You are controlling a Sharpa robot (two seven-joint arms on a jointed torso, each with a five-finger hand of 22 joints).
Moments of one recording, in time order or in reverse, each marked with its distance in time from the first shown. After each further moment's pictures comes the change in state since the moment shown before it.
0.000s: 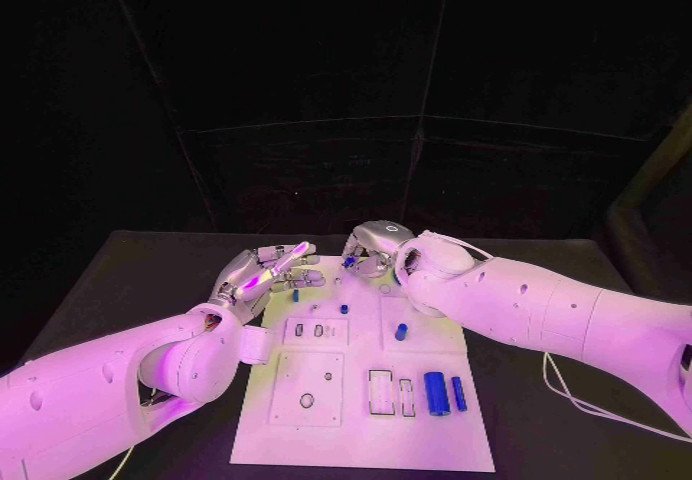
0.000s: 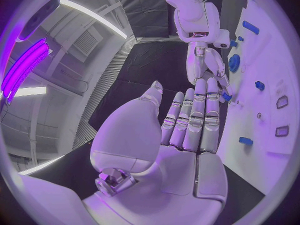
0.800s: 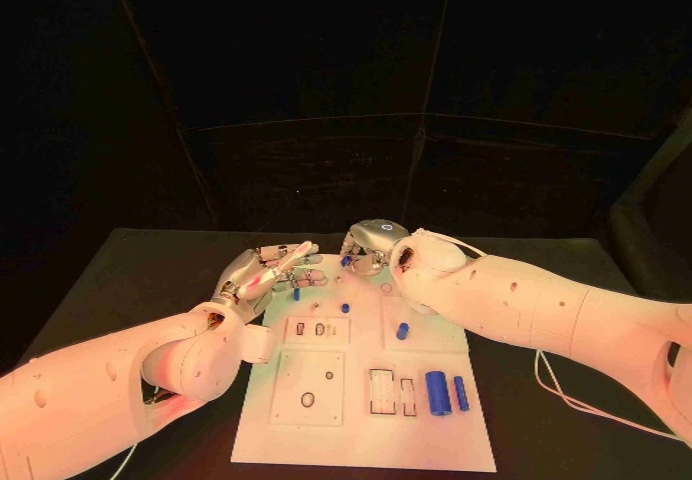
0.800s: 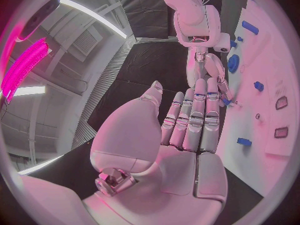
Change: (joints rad) left arm 0.001 0.006 0.000 -0.004 0.000 0.004 -0.005; left_hand 0.000 0.000 0.000 0.000 0.000 0.000 0.000 0.000 0.000 -0.003 -0.003 0.000 0.000 0.000 0.000 0.000 0.001 0.000 0.000 0.000 0.000 0.000; right arm 0.002 0.044 0.001 -0.046 -0.012 0.018 -0.024; right_hand -0.004 -0.019 0.015 0.015 -0.004 -0.013 0.004 0.000 0.001 -0.023 0.005 0.000 -0.001 0.000 0.000 0.000 -0.006 0.000 -0.008 0.007 0.004 -0.003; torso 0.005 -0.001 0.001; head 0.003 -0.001
